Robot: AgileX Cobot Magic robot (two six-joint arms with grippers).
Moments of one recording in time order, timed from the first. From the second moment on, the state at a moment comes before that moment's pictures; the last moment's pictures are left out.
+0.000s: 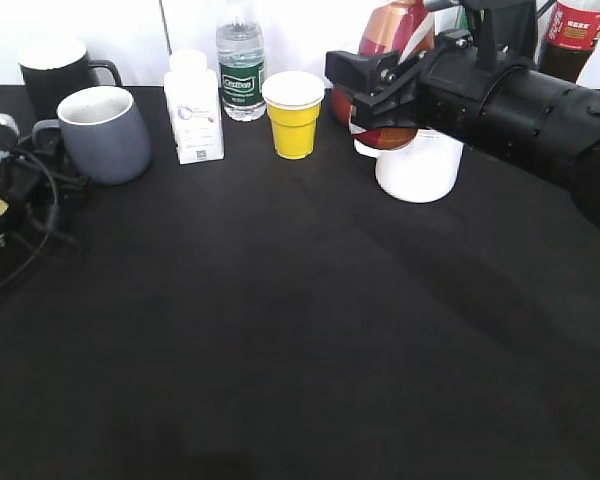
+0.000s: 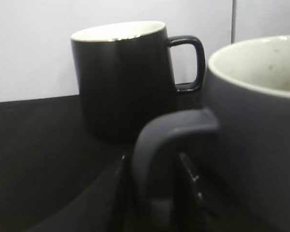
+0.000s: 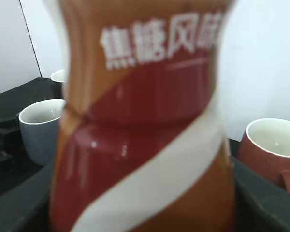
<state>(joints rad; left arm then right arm) -0.11 2.14 -0.75 -0.07 -1.23 0.12 0.49 1.66 -0.78 -0.29 -0.76 0.28</state>
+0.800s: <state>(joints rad) -0.42 1.63 -0.38 -0.08 -1.07 0.12 -0.07 2.08 -0.88 -0.25 -1.14 0.20</state>
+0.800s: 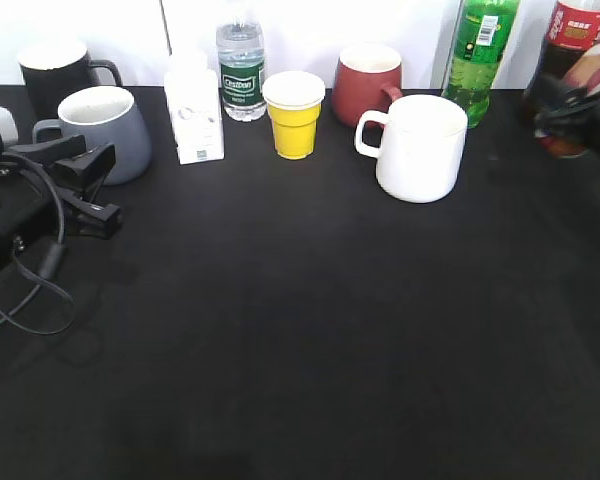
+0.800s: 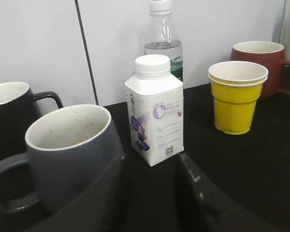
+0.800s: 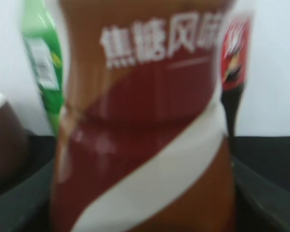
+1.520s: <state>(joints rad) -0.42 1.63 -0.38 -0.08 -1.06 0.12 -0.07 2.23 -0.99 -0.37 -1.12 0.17</state>
